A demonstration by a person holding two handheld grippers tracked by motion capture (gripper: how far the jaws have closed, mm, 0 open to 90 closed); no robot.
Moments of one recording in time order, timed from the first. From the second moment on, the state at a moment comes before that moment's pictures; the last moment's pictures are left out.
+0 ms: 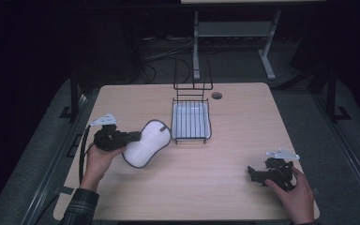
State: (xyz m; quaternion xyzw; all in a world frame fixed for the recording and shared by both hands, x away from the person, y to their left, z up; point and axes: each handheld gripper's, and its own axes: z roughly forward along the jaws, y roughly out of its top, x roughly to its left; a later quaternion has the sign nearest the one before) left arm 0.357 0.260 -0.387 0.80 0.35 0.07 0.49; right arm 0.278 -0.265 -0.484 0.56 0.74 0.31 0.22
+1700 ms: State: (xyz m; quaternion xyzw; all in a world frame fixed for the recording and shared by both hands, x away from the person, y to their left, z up) left arm 0.451 0.189 -0.367 0.79 0.34 0.08 0.50; right arm 0.278 -0.265 -0.484 0.56 0.74 0.31 0.22
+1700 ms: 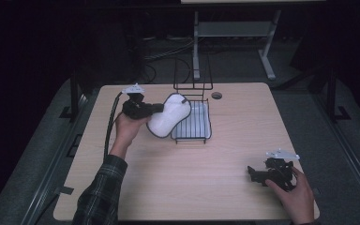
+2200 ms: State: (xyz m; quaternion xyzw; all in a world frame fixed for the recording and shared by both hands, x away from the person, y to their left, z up) left arm 0.479 0.159 -0.369 0.79 0.34 0.07 0.50; right arm 0.278 -0.265 -0.484 0.56 0.74 0.31 0.22
